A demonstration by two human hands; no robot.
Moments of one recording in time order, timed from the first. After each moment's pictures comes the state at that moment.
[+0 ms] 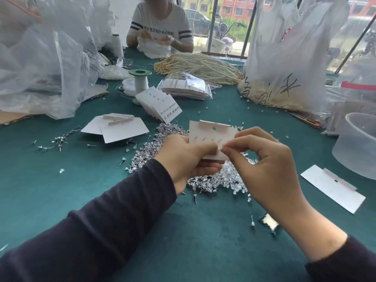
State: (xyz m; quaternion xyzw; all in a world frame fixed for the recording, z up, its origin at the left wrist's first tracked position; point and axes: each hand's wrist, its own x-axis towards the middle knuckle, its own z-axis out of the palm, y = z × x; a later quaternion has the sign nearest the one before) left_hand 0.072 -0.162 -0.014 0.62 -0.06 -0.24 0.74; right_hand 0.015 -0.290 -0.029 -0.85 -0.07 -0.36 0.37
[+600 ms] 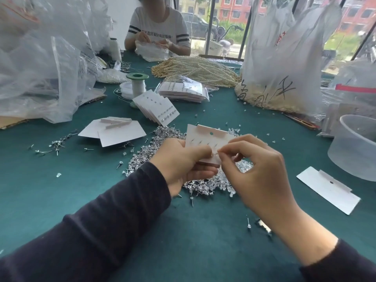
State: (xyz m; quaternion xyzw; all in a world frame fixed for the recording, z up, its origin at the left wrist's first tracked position) left_hand 0.074 -0.162 -0.014 0.62 -0.07 -0.26 0.74; right_hand 0.015 -0.286 -0.033 -0.86 -0.07 -0.38 0.33
